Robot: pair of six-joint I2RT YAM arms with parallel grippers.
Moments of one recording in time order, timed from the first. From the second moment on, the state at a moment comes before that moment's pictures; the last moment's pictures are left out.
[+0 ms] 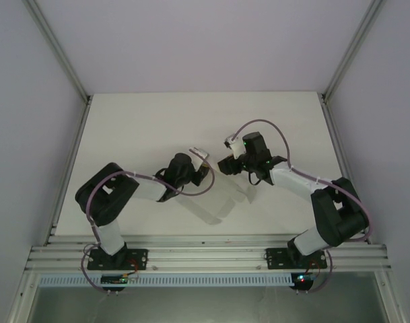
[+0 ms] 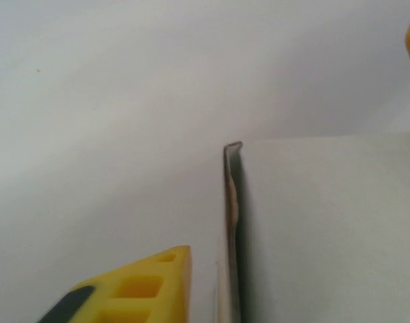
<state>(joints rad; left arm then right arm) -0.74 1.78 0.71 0.58 -0.01 -0.03 0.49 1.50 0.83 -0.06 -0.30 -0.01</state>
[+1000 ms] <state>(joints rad) -0.75 1.50 0.66 0.34 -0.39 -0.25 0.48 1.10 0.73 -0.13 -0.11 0.11</state>
